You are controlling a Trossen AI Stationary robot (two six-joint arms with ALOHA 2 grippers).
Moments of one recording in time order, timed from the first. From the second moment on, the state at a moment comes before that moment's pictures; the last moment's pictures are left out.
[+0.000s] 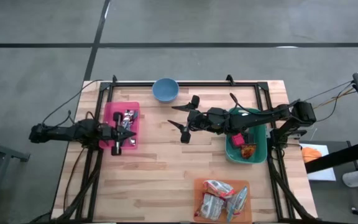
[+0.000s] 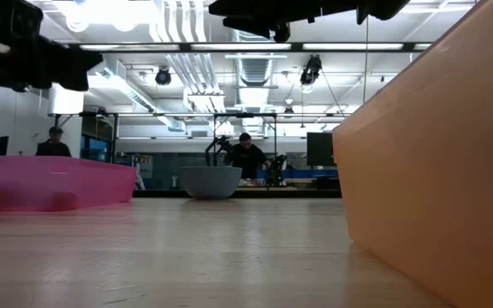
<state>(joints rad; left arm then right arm) -0.07 0.00 0.01 0.07 -0.04 0.24 0.03 1.63 1.06 0.57 0.31 -0.16</state>
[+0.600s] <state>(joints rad) -0.07 0.01 0.00 0.03 -0.06 0.20 0.03 1.63 1.06 0.57 0.31 -0.16</state>
